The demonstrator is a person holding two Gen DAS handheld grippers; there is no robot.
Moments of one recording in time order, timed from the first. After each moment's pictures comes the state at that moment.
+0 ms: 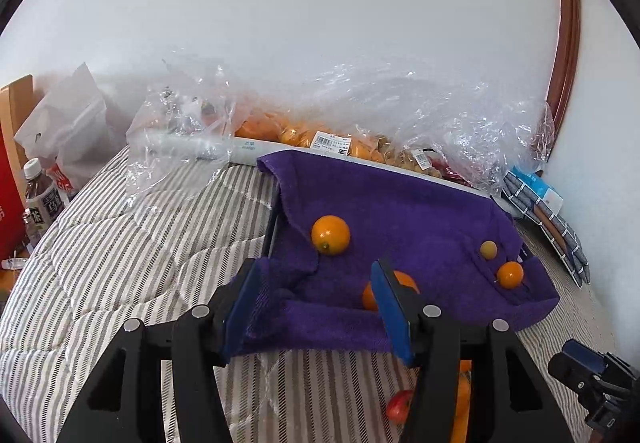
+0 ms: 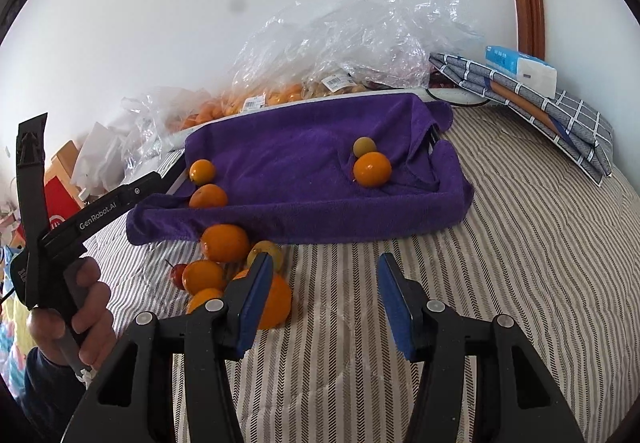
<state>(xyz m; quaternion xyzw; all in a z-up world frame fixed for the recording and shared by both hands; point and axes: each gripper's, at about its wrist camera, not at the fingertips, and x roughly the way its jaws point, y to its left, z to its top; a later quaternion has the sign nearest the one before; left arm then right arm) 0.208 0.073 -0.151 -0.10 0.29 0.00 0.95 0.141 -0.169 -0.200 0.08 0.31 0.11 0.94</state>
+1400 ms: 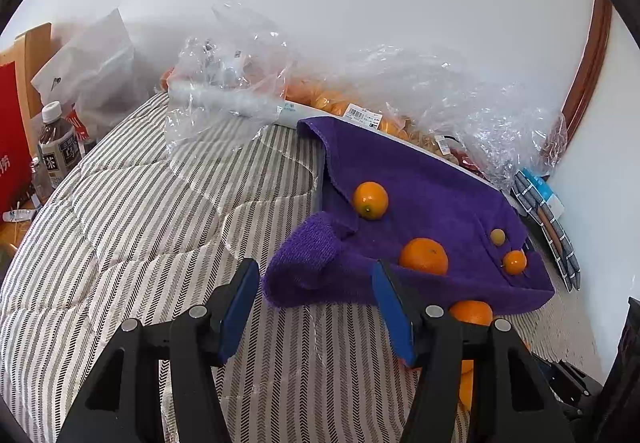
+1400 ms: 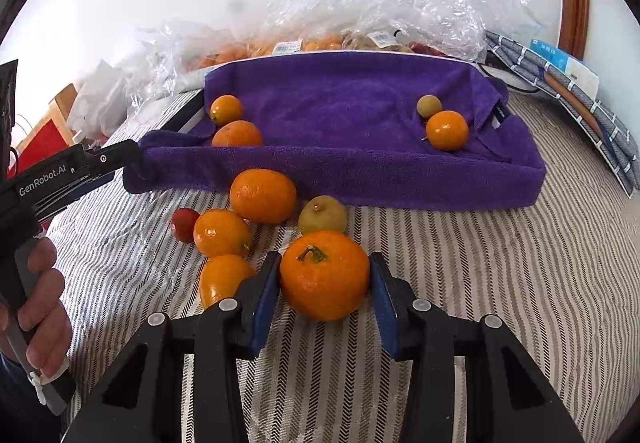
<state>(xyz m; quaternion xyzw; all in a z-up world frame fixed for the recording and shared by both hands) 0.197 0.108 -0.164 -0.15 0.34 0.00 0.93 0.156 -0.113 -0.225 0.02 0.36 0.12 0.93</state>
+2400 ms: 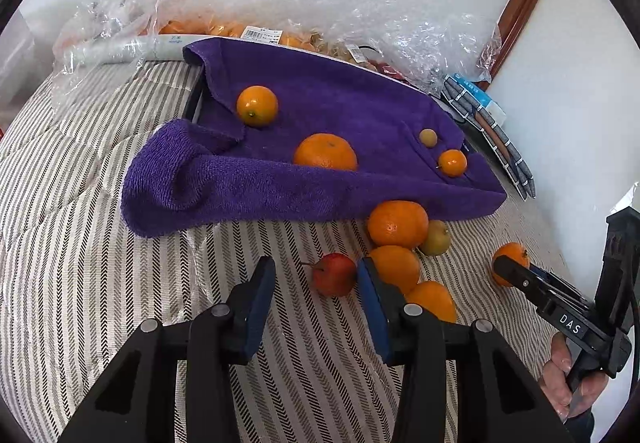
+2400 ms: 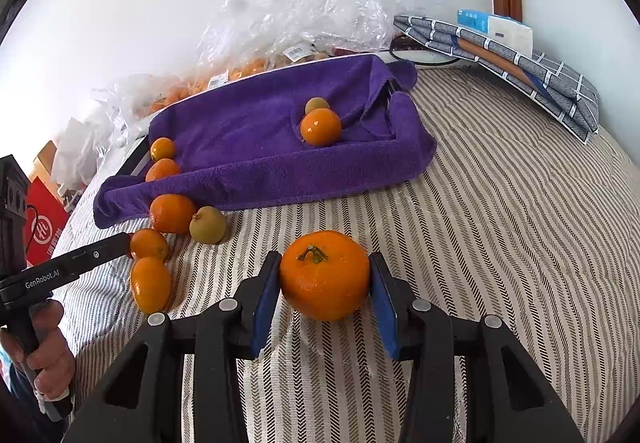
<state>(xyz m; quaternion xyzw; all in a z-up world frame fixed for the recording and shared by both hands) 0.197 0.052 -0.186 -0.10 0.43 -0.15 0.88 0.148 -0.199 -0.230 0.09 0.35 0.08 0.93</state>
